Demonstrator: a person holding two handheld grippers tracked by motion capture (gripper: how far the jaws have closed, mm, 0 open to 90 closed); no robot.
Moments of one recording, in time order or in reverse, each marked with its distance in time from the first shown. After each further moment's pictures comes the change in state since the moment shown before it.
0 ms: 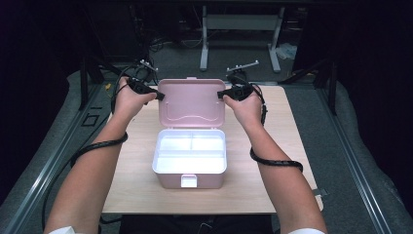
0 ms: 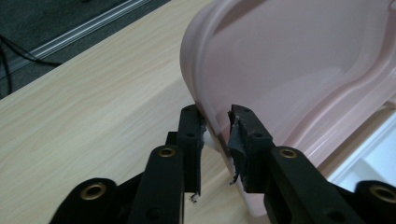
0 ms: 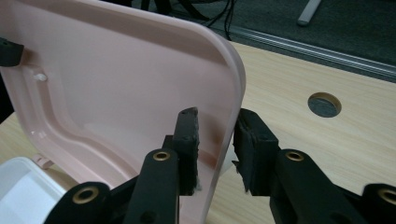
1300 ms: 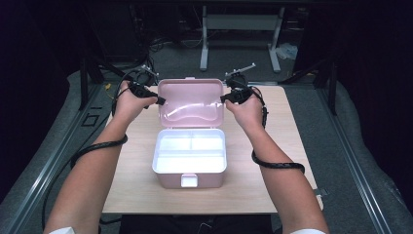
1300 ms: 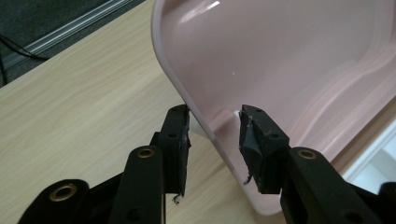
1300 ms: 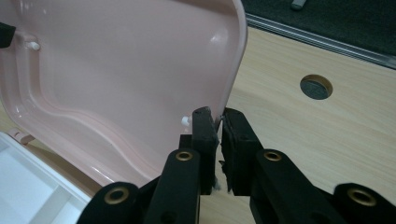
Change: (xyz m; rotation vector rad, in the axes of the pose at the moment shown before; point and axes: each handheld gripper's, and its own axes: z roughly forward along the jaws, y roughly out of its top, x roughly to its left) left arm 0.005 -0.008 0.018 0.047 0.007 0.023; right arm 0.003 -0.008 0.002 0.073 -0.037 -0.035
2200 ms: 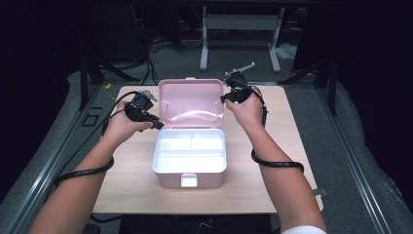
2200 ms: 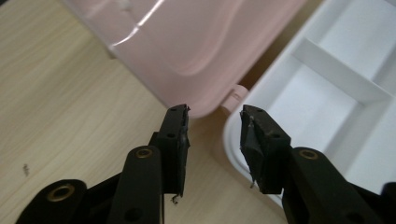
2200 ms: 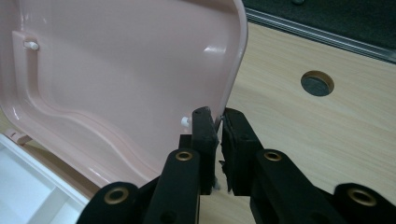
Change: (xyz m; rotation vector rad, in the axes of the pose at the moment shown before) left arm -0.032 -0.054 -0.011 0.065 -0.105 0.122; right arm -0.002 0.002 0.004 0.022 0.006 0.011
